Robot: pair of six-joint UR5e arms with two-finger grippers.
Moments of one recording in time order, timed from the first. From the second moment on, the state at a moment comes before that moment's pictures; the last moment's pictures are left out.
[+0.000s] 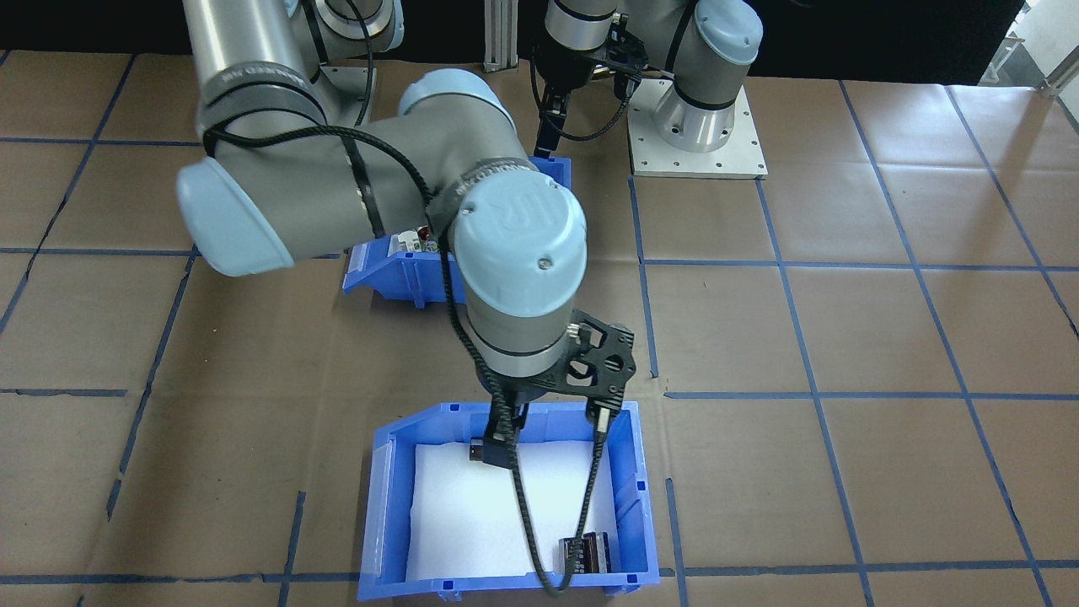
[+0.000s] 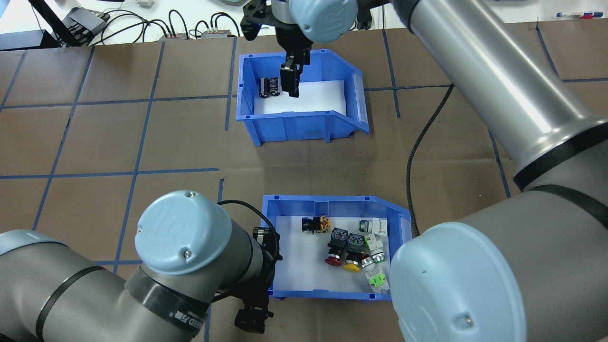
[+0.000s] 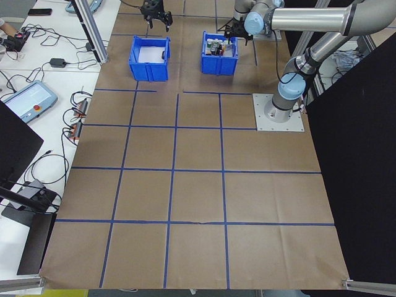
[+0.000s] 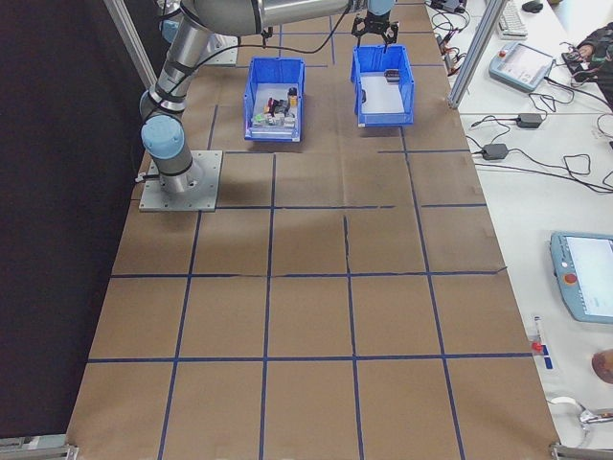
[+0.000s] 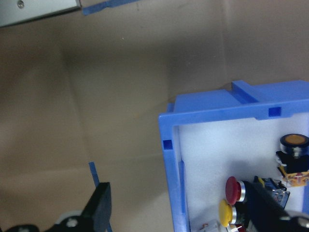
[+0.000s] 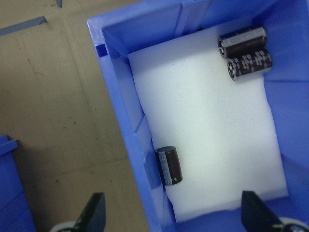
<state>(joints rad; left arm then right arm) -2.04 -1.25 -2.20 -1.26 1.43 -1.90 1.96 -0.90 0.96 -1.64 -1.57 -0.94</state>
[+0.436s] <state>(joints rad) -2.09 -1.32 -2.22 -1.12 1.35 -2.02 2.04 -0.81 0.99 -1.71 -1.63 -0.97</state>
